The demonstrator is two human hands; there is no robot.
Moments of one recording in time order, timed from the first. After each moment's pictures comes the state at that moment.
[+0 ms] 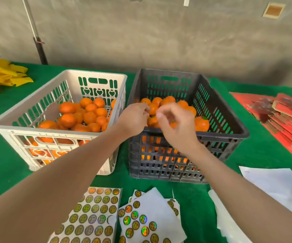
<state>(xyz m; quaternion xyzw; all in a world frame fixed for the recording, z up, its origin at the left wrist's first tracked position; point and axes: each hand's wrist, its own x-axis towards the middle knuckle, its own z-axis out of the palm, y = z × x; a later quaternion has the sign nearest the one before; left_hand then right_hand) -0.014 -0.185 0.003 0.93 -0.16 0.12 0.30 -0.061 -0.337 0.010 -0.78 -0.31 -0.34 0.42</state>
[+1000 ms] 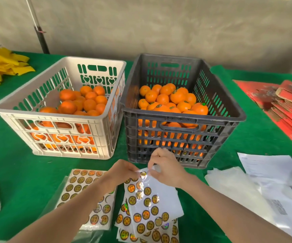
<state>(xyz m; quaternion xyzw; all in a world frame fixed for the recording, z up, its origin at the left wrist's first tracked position) -0.132 -0.179 -0.125 0.84 0.08 -0.23 0.48 -0.119 -0.368 -0.123 -0.94 -0.27 0.05 0.22</state>
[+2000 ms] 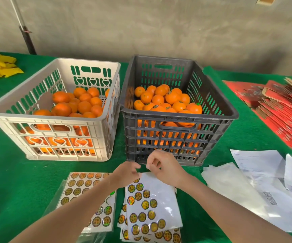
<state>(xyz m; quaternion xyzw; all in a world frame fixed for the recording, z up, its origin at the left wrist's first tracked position) -0.126 -0.181 -0.137 0.91 -0.11 -0.22 0.34 -0.142 -0.352 -0.097 -0.91 -0.22 0.01 0.35</state>
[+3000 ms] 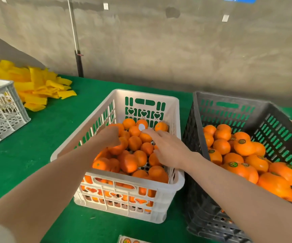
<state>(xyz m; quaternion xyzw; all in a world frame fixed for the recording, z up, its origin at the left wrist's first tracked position) 0.100 0.078 -0.039 0.99 0.06 -0.08 0.12 0.065 -0.146 -0.012 -0.93 -0.36 -0.04 0.09</state>
